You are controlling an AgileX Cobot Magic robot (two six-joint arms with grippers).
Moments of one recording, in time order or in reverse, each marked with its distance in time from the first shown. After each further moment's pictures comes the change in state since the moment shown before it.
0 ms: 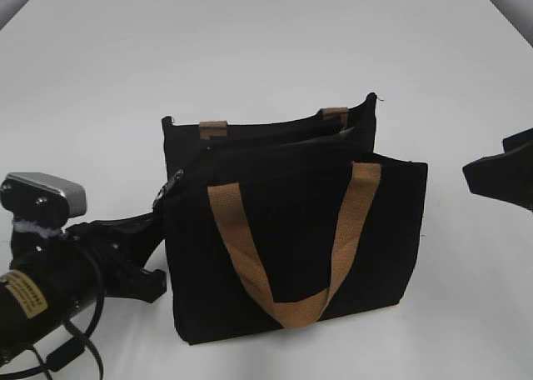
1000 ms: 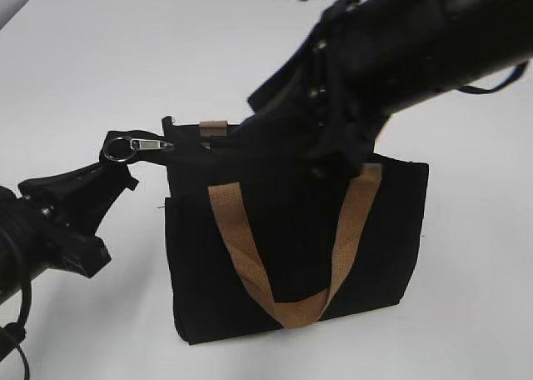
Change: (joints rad) left arm 0.000 -0.367 0.106 -0.008 0.000 0.001; right arm 0.247 0.441 -0.365 0.522 0.043 -0.777
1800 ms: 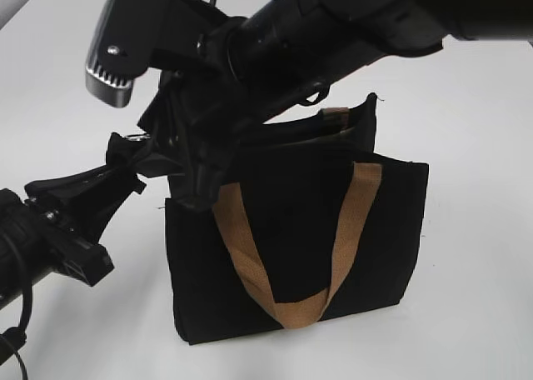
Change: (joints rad) left arm 0.000 -0.004 0.000 0.058 -0.001 0.000; right arm 0.184 0.355 -0.224 -0.101 -0.184 -0.166
